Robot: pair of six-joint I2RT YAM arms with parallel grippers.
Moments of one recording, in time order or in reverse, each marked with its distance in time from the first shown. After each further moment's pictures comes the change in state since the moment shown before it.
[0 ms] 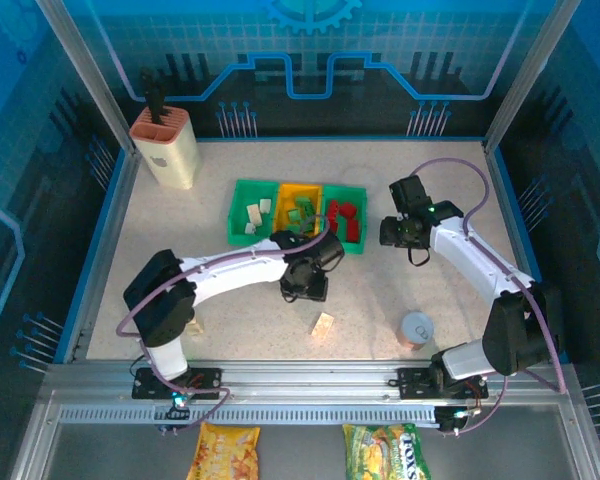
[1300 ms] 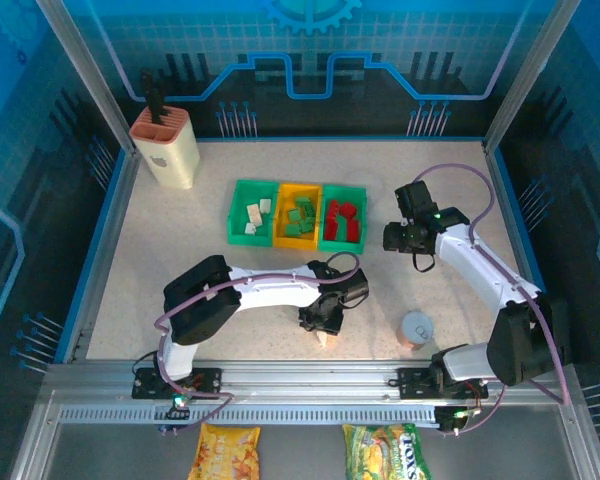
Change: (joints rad) left arm -0.157 0.180 0.021 0.030 0.046 -0.074; right arm -0.014 -0.058 -0.051 0.000 -0.018 -0.027
